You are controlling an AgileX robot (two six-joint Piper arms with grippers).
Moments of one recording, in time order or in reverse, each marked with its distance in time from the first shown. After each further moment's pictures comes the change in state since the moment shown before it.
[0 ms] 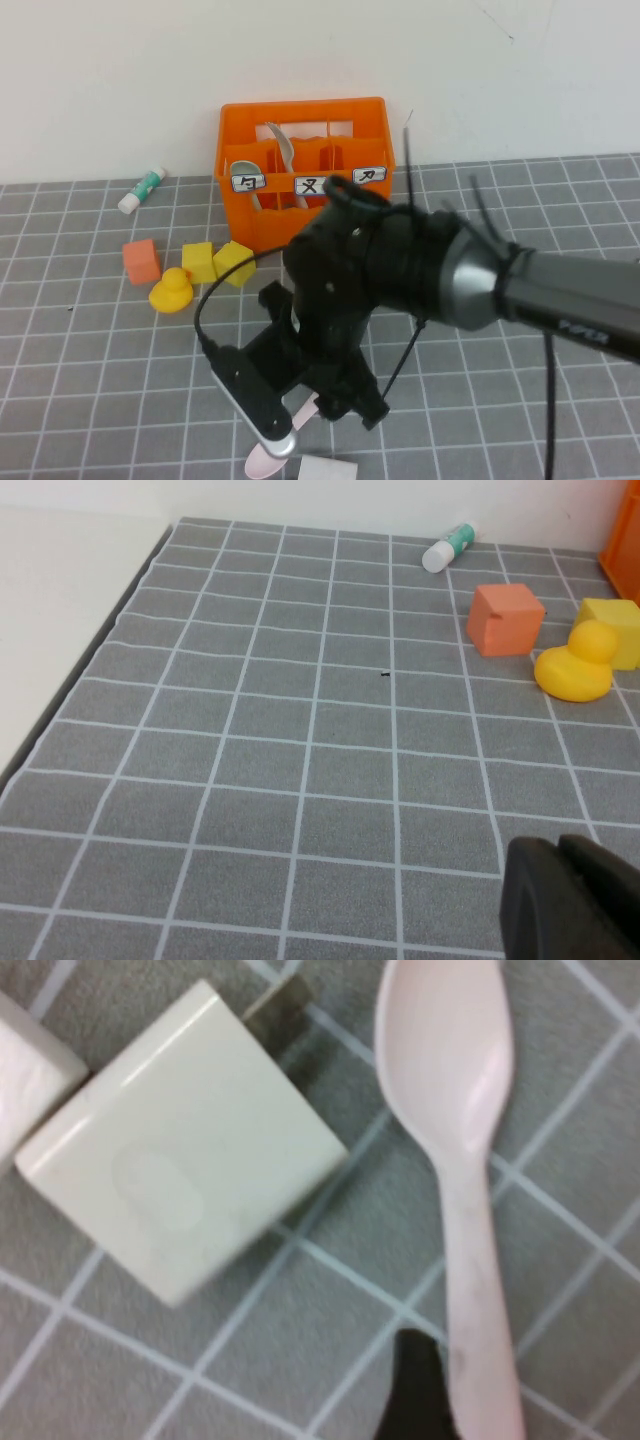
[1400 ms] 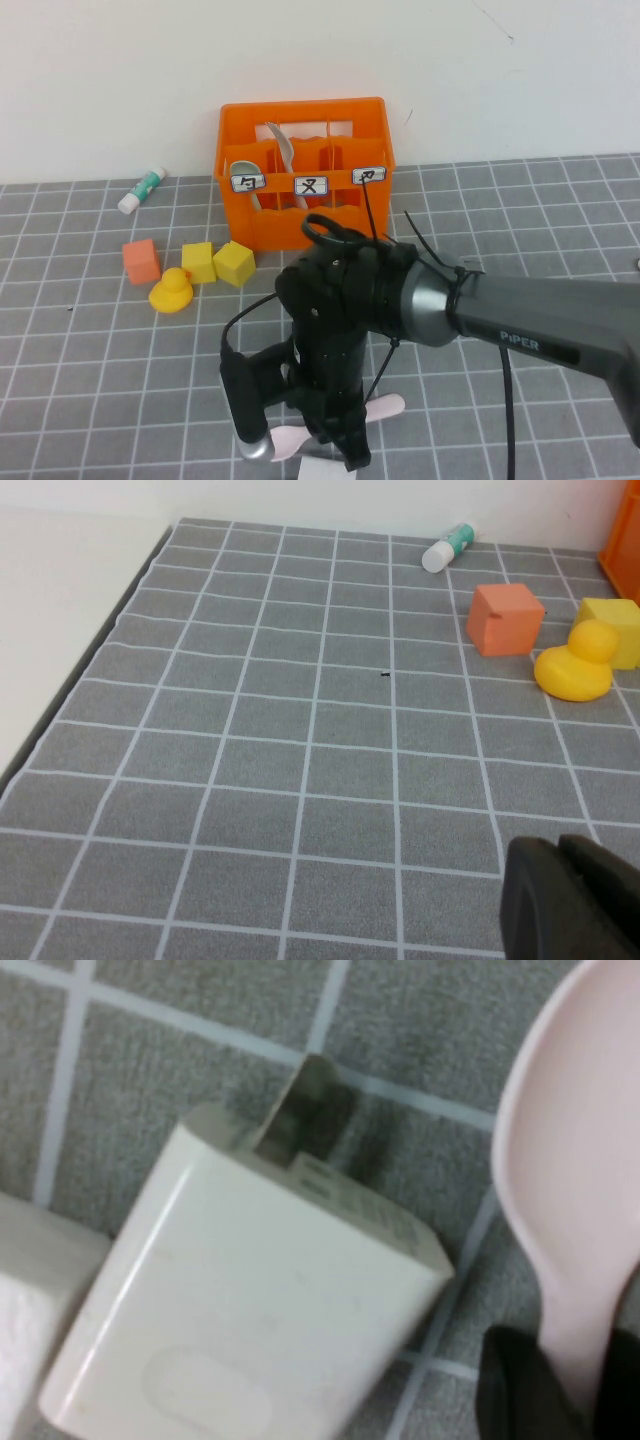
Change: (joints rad) right arm -0.013 0.127 -0.011 0.052 0.047 0.308; left arm 0.000 0.000 0.000 0.000 0.000 0.002
